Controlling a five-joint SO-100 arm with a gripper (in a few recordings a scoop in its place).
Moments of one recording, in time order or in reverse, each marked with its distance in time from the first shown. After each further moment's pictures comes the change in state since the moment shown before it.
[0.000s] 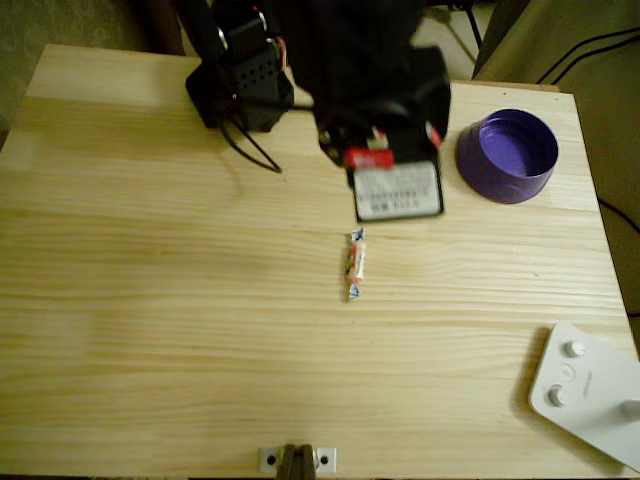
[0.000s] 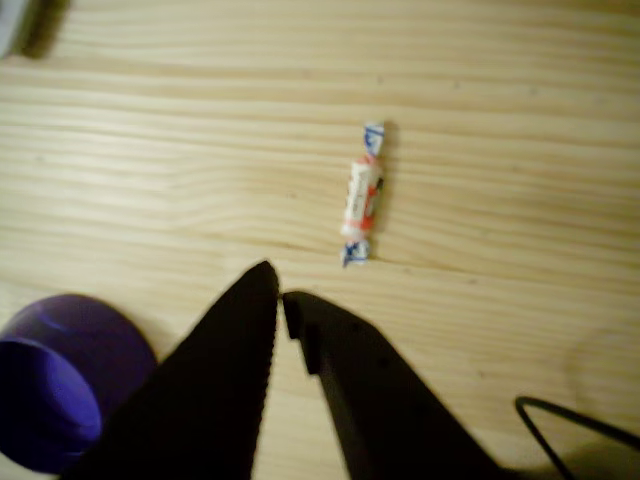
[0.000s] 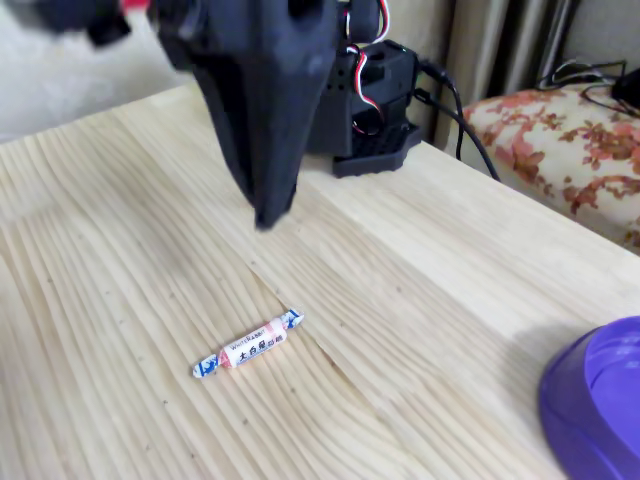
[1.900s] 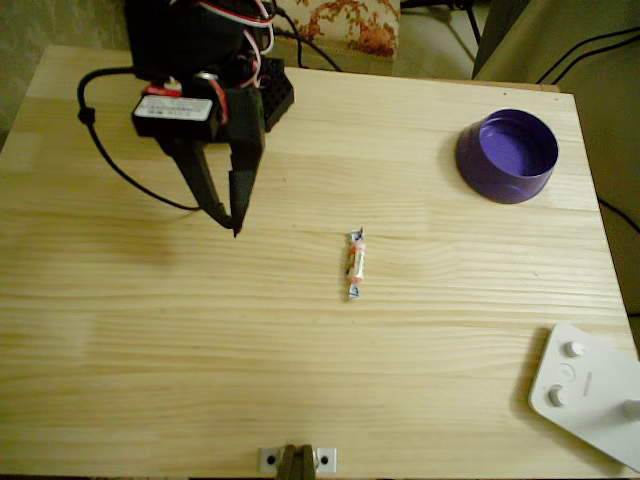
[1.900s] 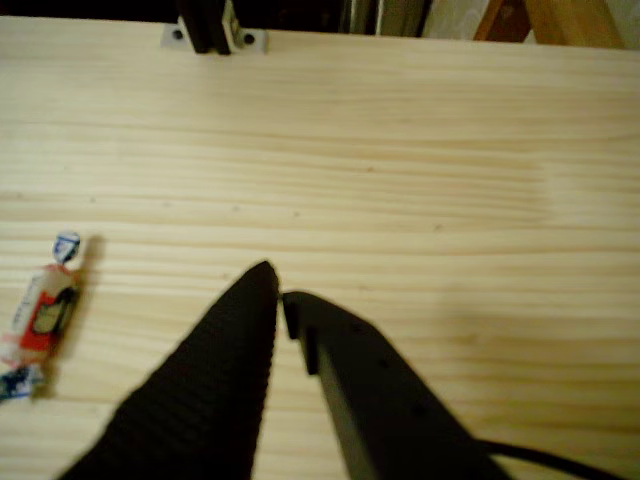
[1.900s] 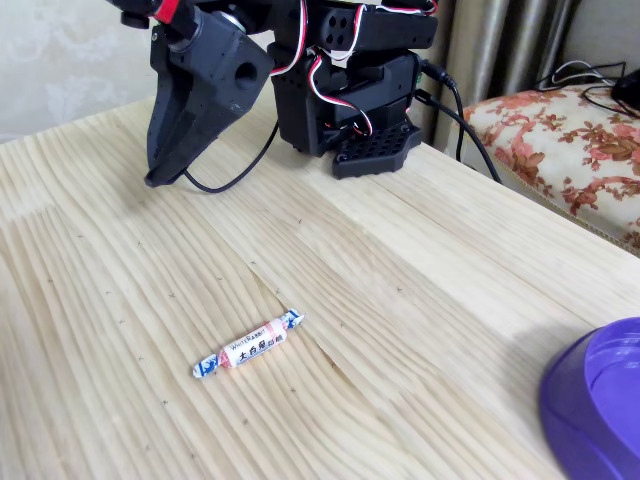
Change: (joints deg) arm 34.6 86.2 66.4 -12.2 -35.6
